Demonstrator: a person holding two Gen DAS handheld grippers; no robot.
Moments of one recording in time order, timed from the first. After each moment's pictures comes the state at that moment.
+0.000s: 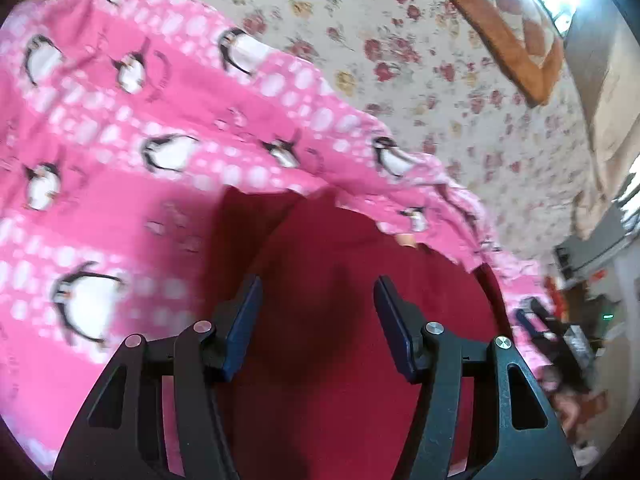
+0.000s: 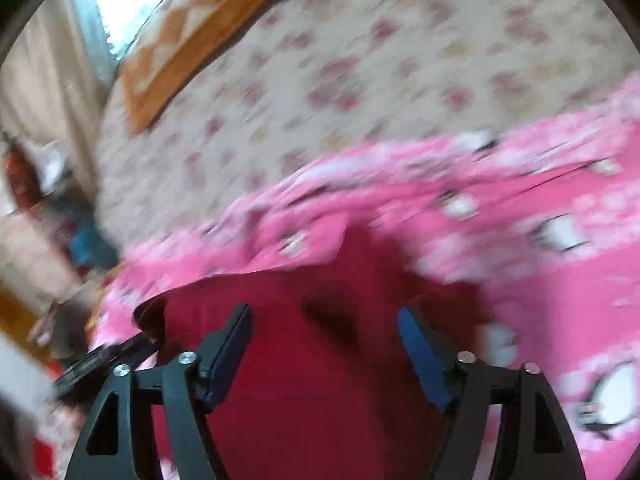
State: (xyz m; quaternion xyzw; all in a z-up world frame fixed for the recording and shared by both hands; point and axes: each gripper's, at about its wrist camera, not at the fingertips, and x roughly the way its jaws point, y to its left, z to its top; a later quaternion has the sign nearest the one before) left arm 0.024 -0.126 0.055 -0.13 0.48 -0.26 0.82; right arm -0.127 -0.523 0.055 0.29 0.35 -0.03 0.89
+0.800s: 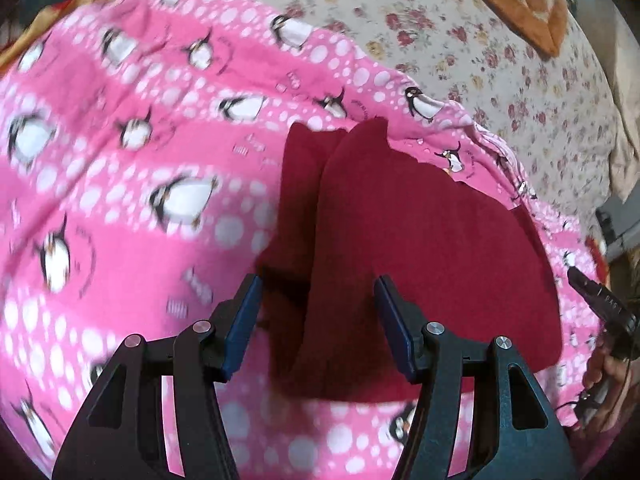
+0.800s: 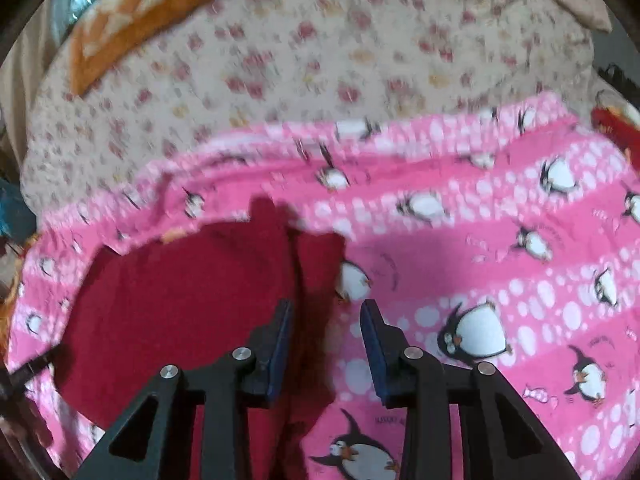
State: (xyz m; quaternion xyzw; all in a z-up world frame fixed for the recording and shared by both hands) left arm -0.049 -0.091 0.055 -0.08 0.52 -0.21 0.82; right arm -0.184 -0.511 0.069 0.20 0.41 -0.16 0.87
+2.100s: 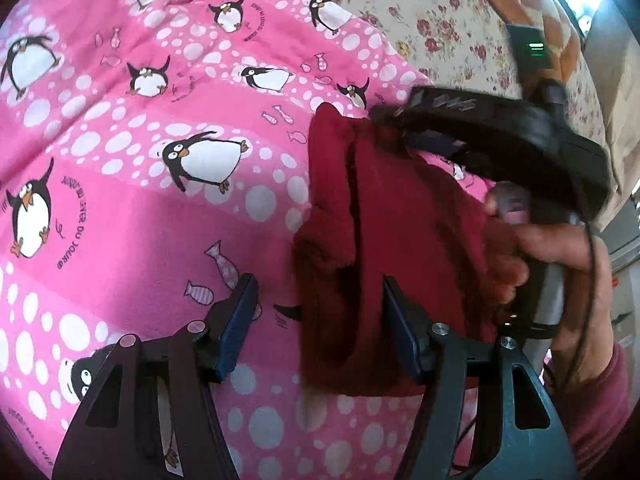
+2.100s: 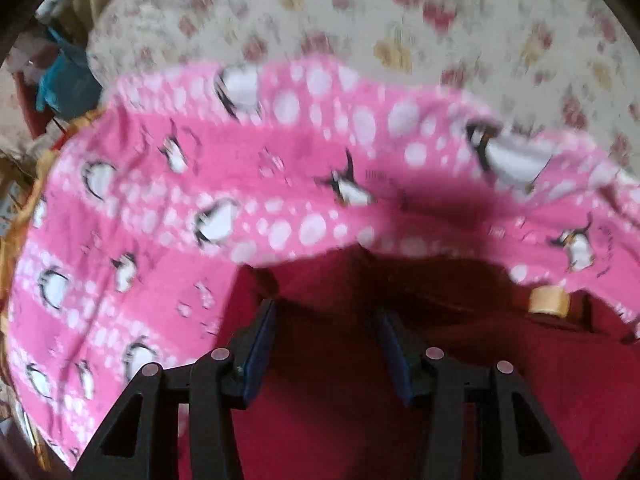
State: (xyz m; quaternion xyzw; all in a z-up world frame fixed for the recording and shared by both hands) left arm -0.041 -0.063 0.026 -0.15 0.53 -0.23 0.80; right arm 0.068 -0.258 0.025 0.10 0.51 0.04 0.85
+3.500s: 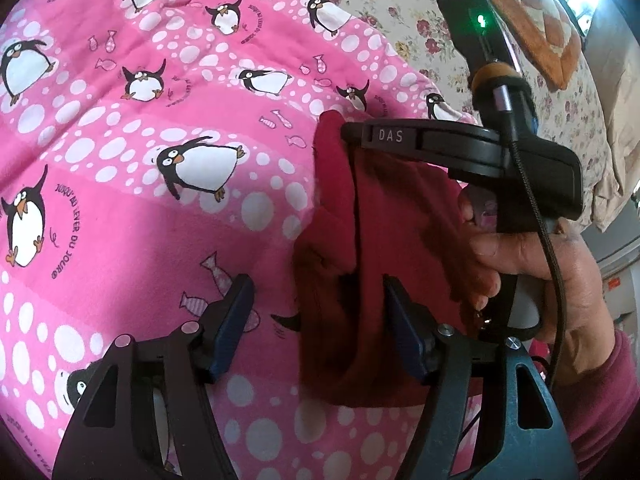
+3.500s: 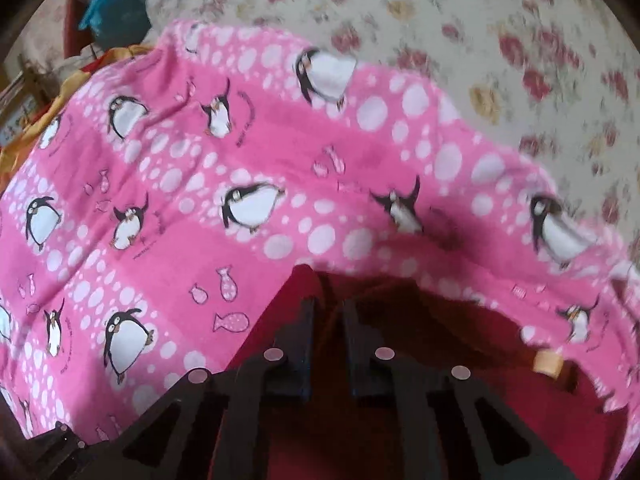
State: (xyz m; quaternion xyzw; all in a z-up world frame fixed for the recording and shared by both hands) left arm -0.038 -0.068 0.027 -0.14 0.52 -0.23 0.81; right arm 0.077 -0.209 0.011 -0.04 0.51 0.08 0.85
